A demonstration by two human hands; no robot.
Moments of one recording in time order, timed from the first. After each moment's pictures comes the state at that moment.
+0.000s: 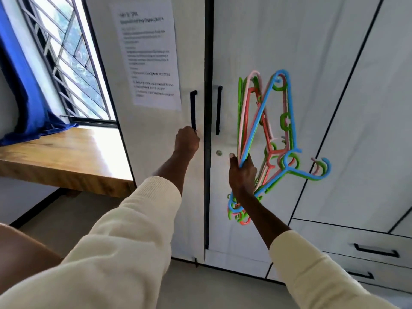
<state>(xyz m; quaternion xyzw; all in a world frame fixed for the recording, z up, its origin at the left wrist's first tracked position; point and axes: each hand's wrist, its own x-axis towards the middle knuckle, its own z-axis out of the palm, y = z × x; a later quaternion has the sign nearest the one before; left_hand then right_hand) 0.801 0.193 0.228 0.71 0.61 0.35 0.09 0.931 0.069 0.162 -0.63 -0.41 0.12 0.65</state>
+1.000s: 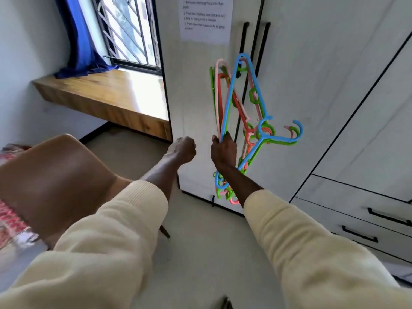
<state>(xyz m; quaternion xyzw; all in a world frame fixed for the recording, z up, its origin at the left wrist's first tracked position) 0.683 0.027 0.107 0.71 0.68 0.12 0.13 0.815 -0.009 0.111 -0.69 -0.51 0.22 0.46</state>
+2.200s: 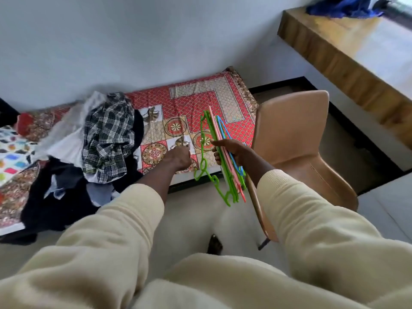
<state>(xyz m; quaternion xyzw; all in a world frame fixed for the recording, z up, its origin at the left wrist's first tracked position) -0.055 -0.367 -0.030 0.35 0.91 0.04 0.21 0.058 -0.199 -0.030 -0.38 -0.54 0.75 -0.12</state>
